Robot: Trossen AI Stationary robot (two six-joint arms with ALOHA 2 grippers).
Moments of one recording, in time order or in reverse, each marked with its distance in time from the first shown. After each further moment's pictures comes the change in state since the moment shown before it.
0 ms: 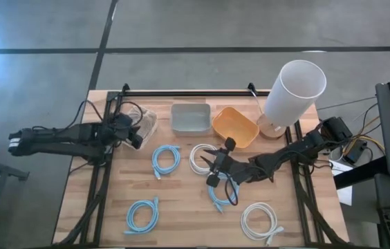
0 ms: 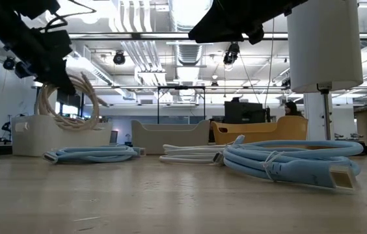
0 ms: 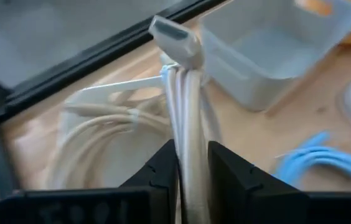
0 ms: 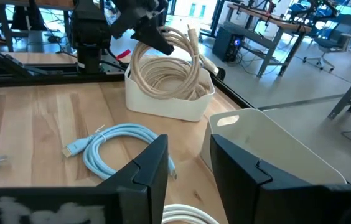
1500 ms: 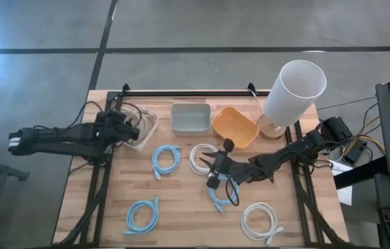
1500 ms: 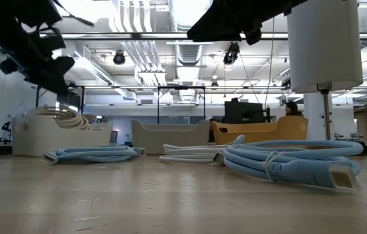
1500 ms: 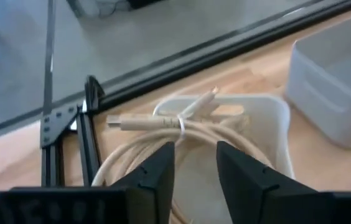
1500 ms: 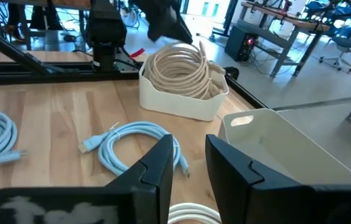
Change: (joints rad) left arm 0.000 0.055 -0.003 -0.112 -0.276 -0.180; right arm 0.000 0.000 0.000 0.000 -0.054 0.002
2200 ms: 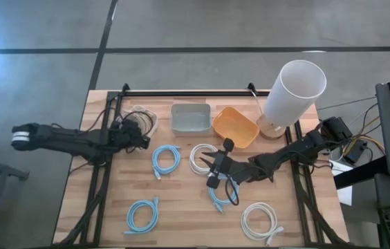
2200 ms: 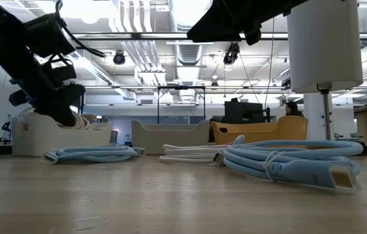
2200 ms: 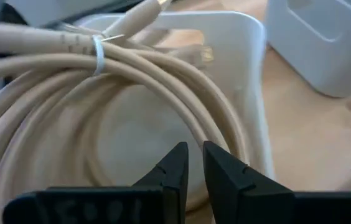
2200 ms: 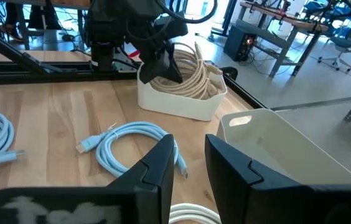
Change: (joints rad) left arm 0.000 0.204 -0.174 0.347 0.172 -0.073; right arm -0.003 0.000 0.000 0.000 0.000 -0.004
